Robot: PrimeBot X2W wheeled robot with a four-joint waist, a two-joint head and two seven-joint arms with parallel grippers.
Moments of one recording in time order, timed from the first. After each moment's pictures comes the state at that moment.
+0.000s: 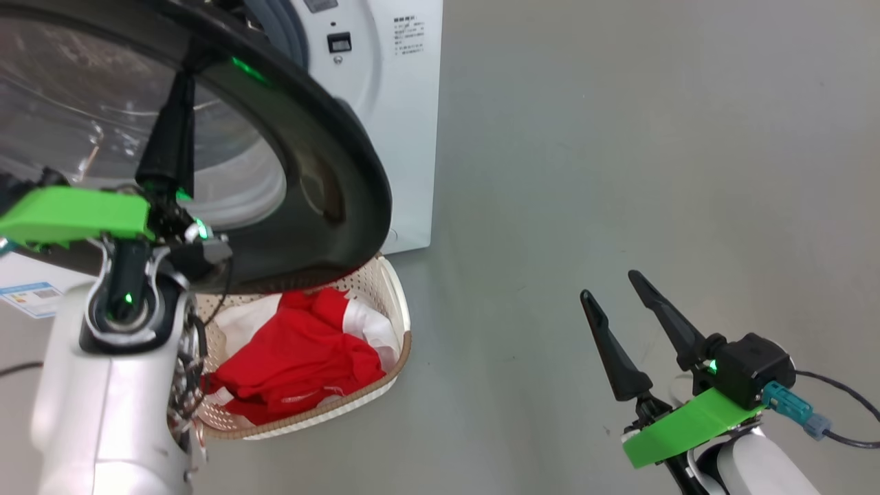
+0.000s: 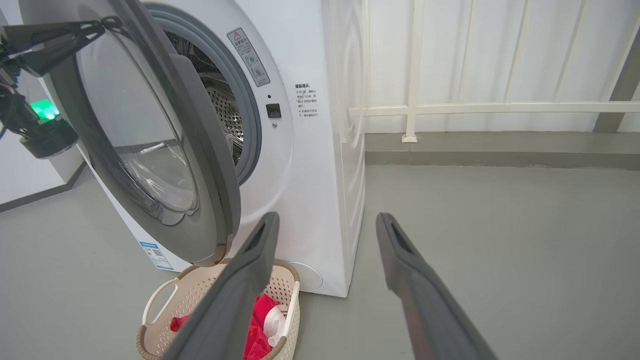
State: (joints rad) left arm -0.71 0.05 0.02 0.39 -1.62 -0.06 0.10; right arm -0.16 -0.13 0.24 0.18 0.37 0.13 -0.26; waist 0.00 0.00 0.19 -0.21
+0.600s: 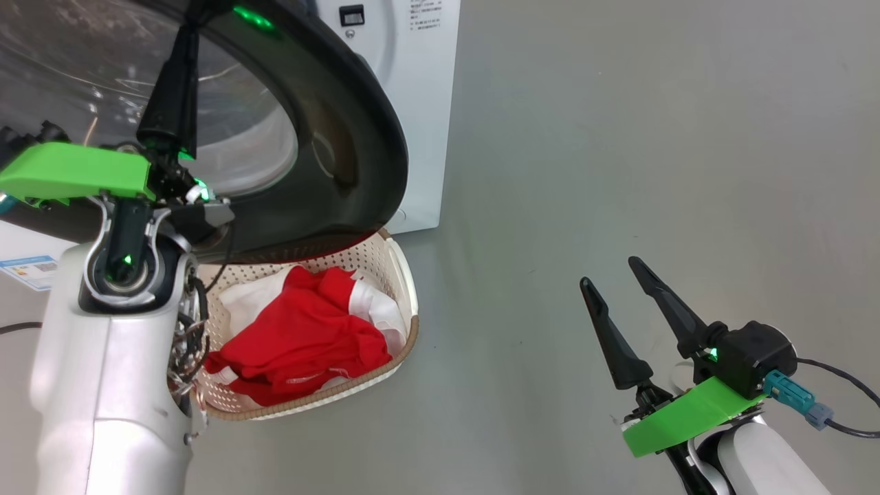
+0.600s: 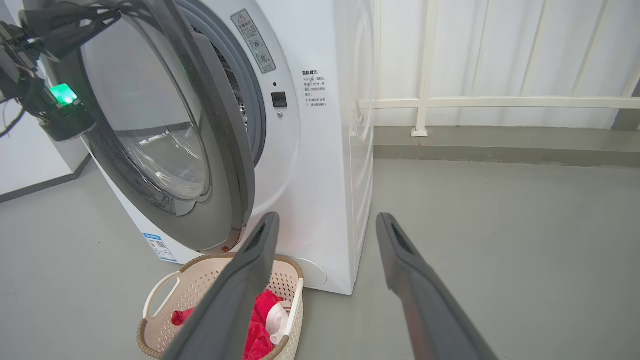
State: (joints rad) left arm -0.84 0.05 0.01 0.50 -1.62 -0.11 0.13; right arm -0.19 -0.14 0.25 0.18 0.37 0.13 -0.26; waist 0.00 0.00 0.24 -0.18
